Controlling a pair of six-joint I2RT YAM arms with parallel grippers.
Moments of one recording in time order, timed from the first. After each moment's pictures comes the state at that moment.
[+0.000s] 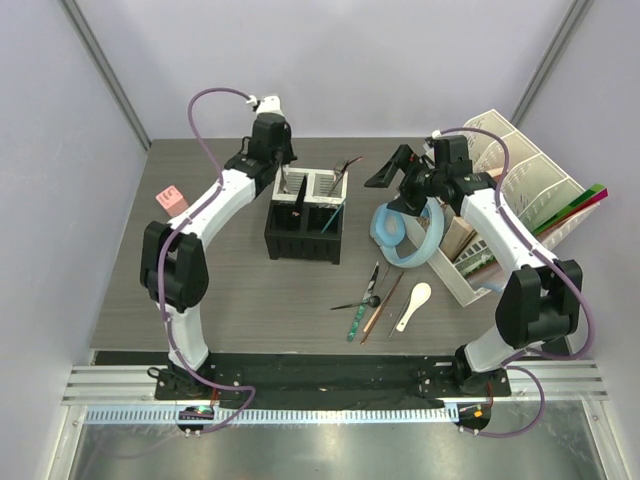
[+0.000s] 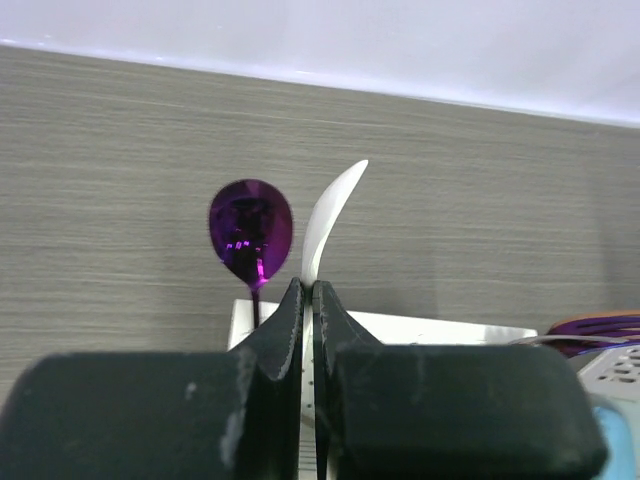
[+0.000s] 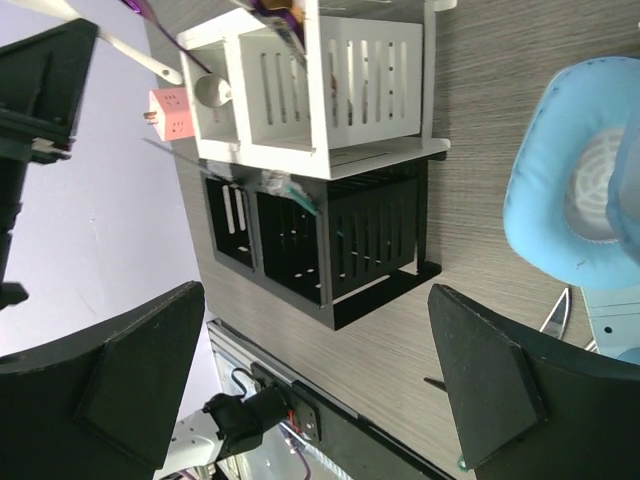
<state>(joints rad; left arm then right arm) -0.43 1.91 1.68 -0.19 -0.29 -0.35 0.19 1.54 1.32 -0.47 -0.50 0.80</state>
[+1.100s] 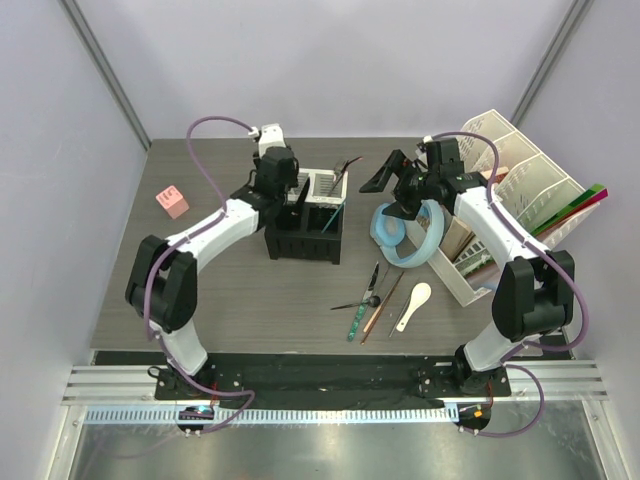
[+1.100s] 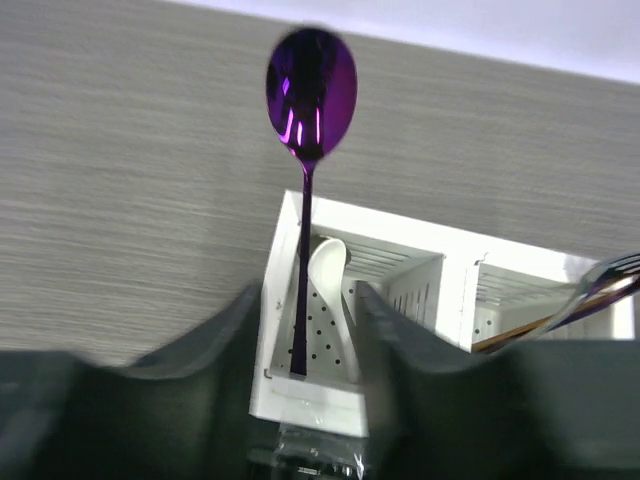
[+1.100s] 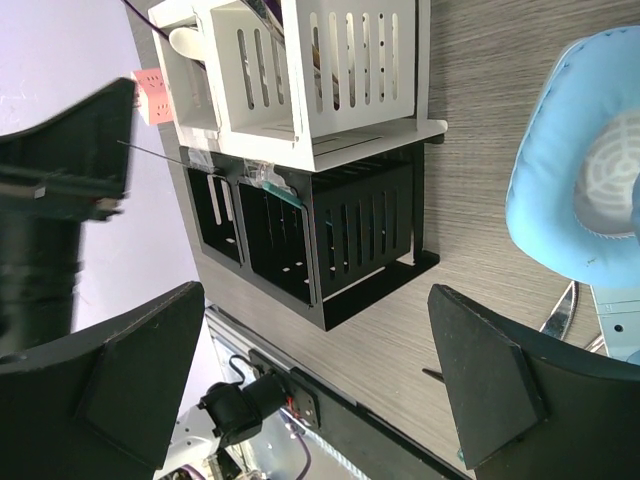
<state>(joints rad) -0.52 1.78 1.32 0.01 -0.52 -0.36 0.21 1.60 1.32 -0.48 -0.52 0.81</state>
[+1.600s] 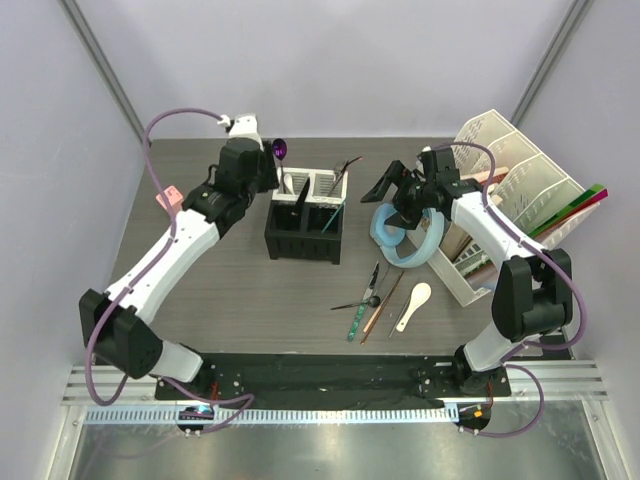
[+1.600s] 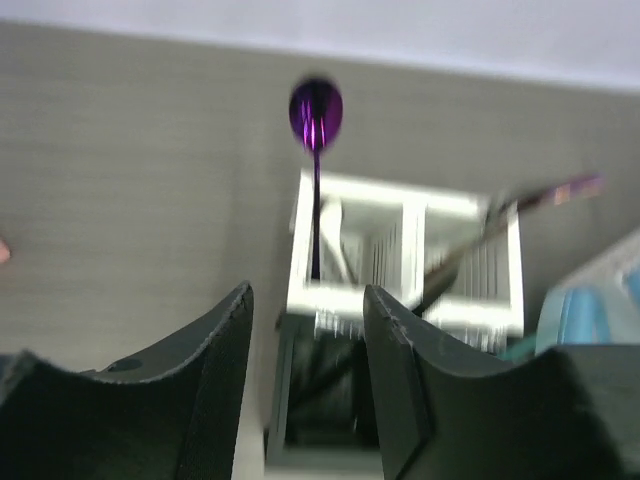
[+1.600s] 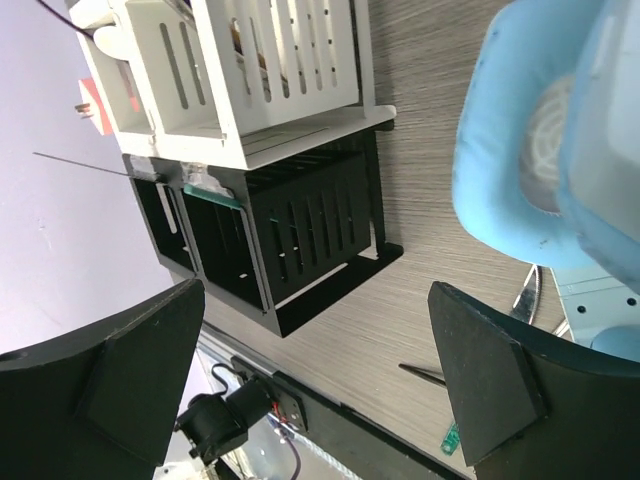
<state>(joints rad) -0.48 1.47 1.40 -0.30 -0.38 -0.32 0.22 1.60 1.26 -0.48 -0.46 0.81</state>
